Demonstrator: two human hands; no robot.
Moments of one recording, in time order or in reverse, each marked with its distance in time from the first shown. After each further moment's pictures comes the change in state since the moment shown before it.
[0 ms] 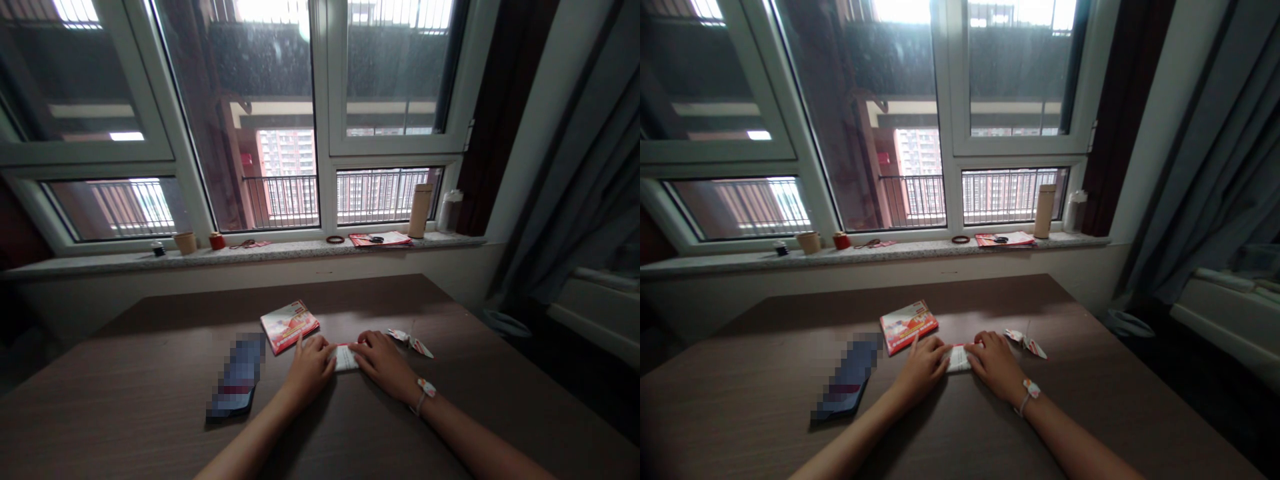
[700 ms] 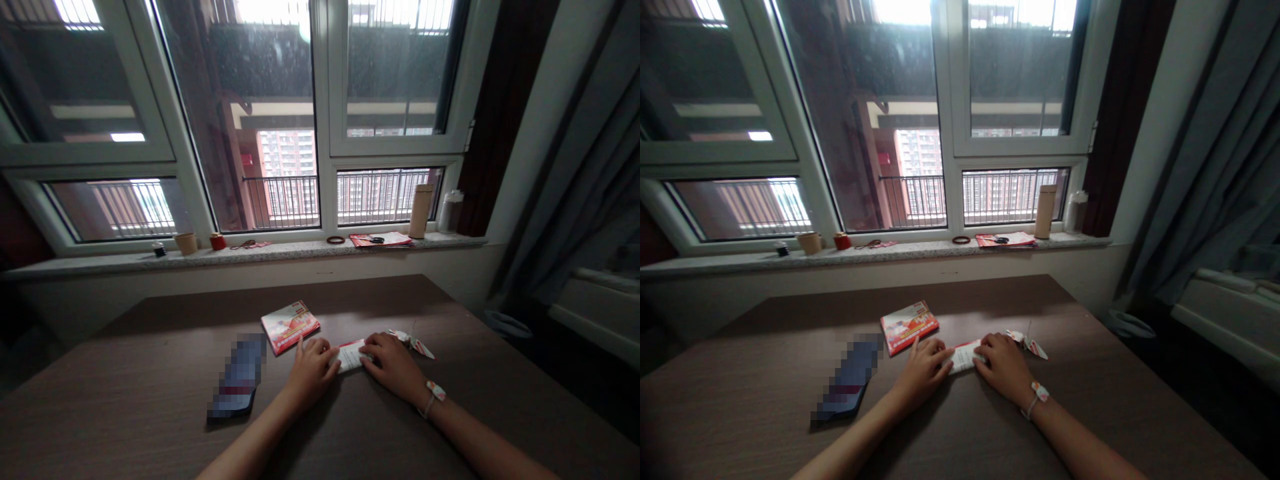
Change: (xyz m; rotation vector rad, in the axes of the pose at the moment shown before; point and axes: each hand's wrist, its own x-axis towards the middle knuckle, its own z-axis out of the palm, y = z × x) left_hand -0.004 -0.004 0.004 -0.029 0.016 0.016; right_hand -0.004 0.003 -0.009 0.004 0.027 0.060
